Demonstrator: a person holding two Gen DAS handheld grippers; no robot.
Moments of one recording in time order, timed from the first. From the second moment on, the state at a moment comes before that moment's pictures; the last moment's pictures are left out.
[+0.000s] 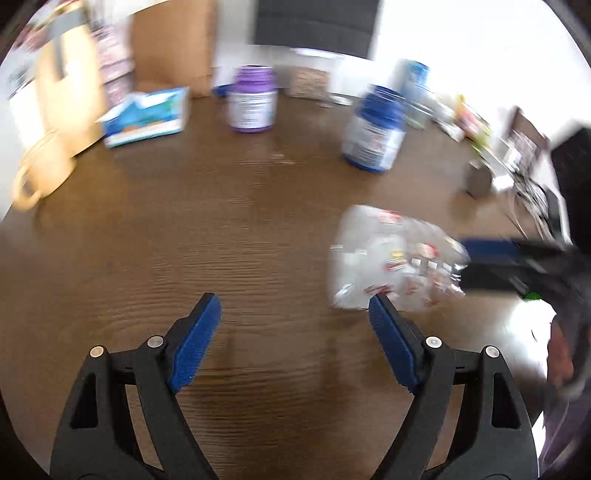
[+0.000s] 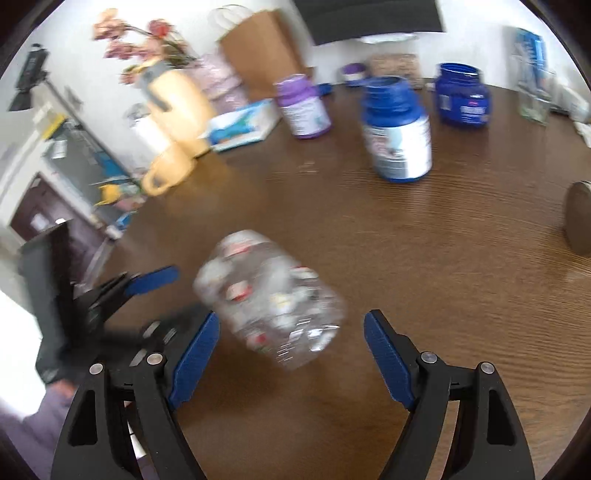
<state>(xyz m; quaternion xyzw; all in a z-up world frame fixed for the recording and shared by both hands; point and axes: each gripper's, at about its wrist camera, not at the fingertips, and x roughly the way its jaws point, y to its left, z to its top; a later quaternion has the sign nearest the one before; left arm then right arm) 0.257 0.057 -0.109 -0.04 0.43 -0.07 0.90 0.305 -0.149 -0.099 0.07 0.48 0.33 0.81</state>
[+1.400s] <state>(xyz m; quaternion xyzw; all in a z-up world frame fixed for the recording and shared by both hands) 0.228 -0.021 -0.089 -0.02 0.36 -0.22 0.91 0.327 -0.149 -0.110 0.17 0.50 0.41 0.75</state>
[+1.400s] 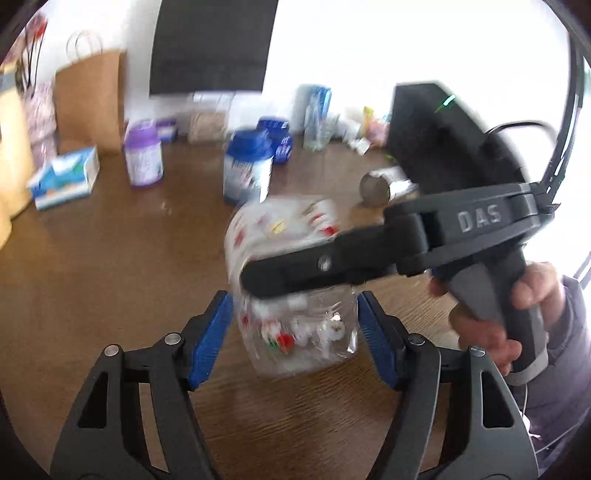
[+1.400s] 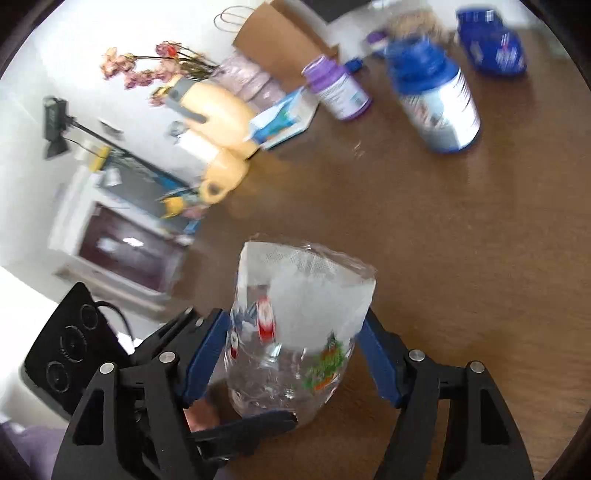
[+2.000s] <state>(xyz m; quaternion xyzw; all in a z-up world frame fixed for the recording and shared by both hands) 0.241 0.025 -0.115 -0.06 0.42 -0.13 0.90 0.303 -0.081 -0.101 -0.10 0.37 0.36 0.85</state>
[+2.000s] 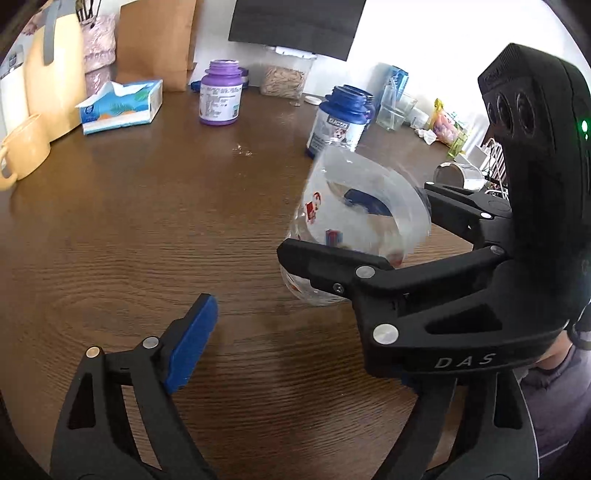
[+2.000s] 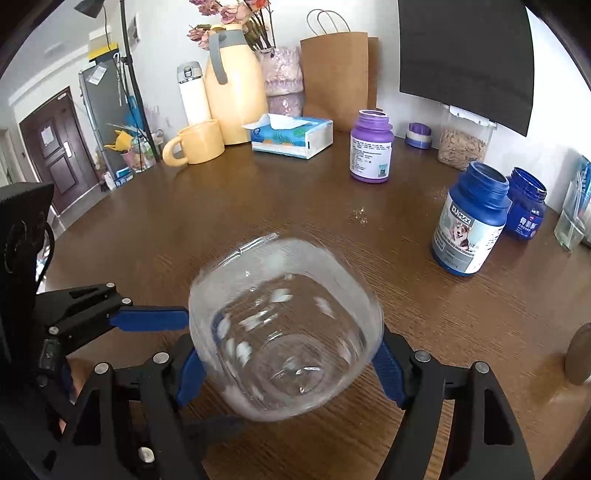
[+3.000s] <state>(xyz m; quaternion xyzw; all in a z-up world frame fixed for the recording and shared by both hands) 0.064 -0.009 -0.007 -0.02 0.29 -0.04 0.96 0.101 -0.200 -0.014 0.00 0.33 0.13 0.94</state>
